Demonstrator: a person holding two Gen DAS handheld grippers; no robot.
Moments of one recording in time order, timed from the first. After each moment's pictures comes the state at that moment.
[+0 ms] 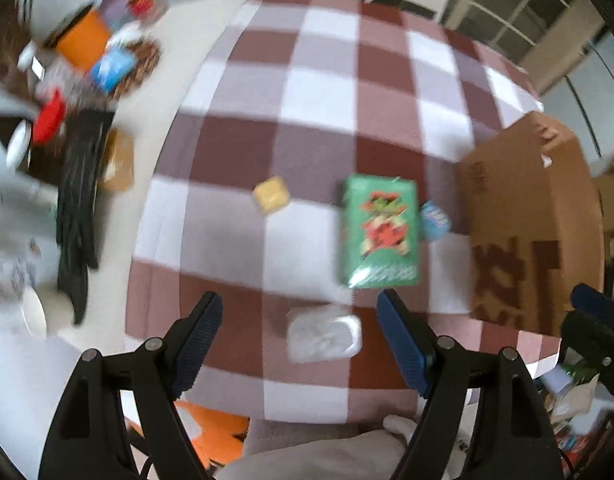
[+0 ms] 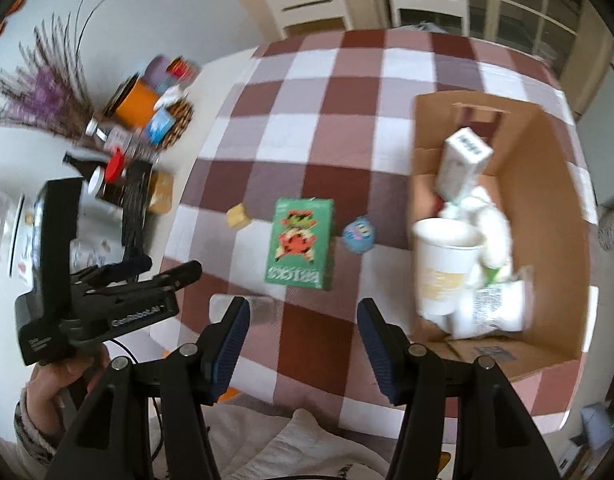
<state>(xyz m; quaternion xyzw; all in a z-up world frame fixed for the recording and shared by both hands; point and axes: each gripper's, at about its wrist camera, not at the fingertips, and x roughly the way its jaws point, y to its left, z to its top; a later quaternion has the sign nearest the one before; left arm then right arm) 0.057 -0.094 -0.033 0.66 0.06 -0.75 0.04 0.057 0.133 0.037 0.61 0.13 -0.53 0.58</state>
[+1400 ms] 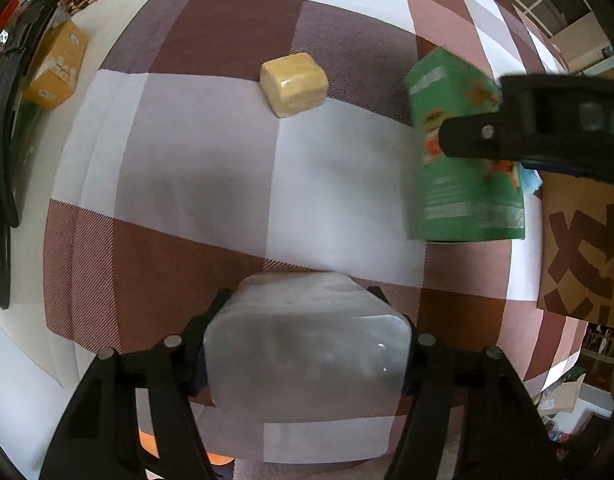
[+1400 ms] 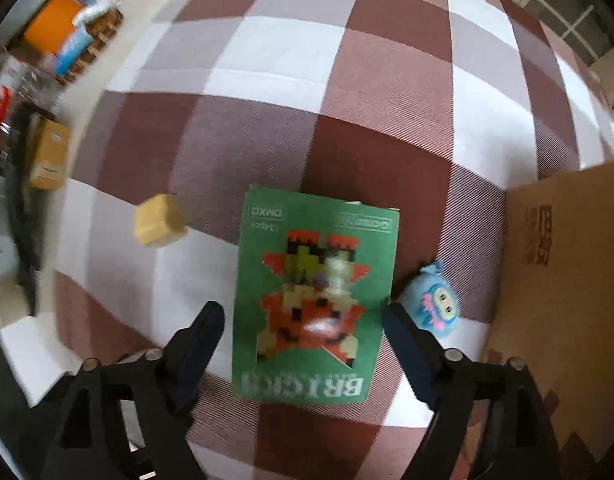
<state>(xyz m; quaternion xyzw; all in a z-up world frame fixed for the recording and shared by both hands) 0.075 -0.109 -0.159 0.69 0.09 -0.71 0.02 0.149 -0.027 -0.086 0.61 0.33 -0.49 0.53</state>
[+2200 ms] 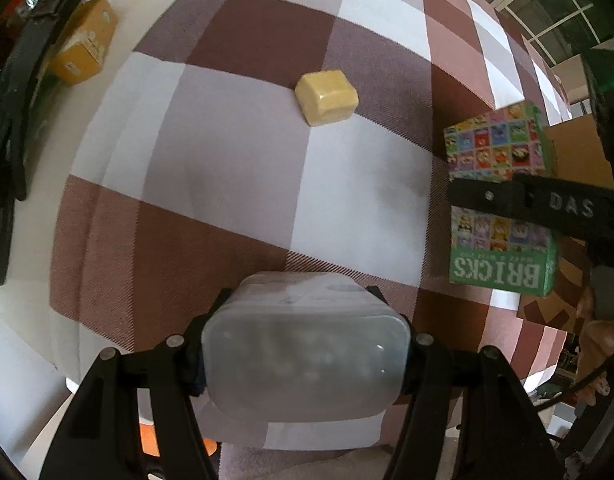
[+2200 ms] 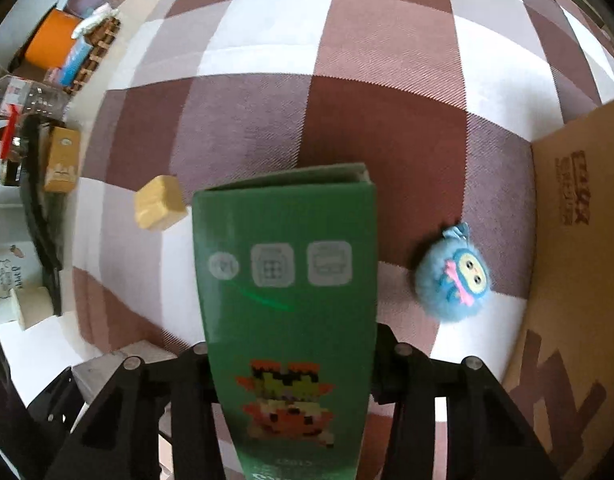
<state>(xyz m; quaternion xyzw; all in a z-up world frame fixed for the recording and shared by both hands) 0.082 -0.125 -0.141 0.69 0.14 -0.71 0.02 0.140 -0.019 -0.087 0.66 0.27 -0.43 0.56</state>
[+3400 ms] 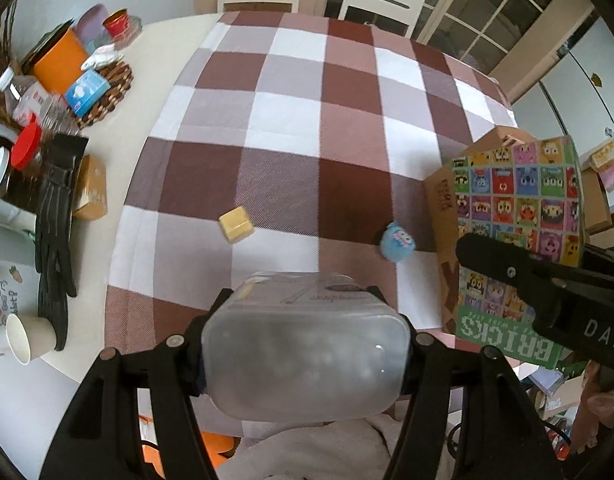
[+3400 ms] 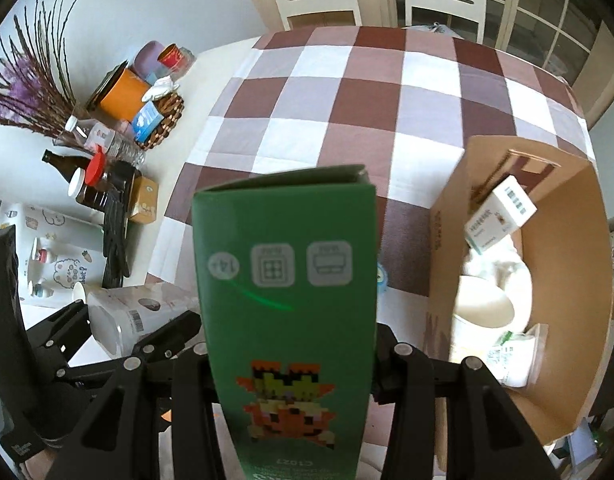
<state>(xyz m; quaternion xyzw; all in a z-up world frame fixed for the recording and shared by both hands) 0.044 -0.066 -0.008 0.62 0.05 -0.78 -0.02 0.058 0.064 0.021 0.60 0.18 -0.48 0.62</state>
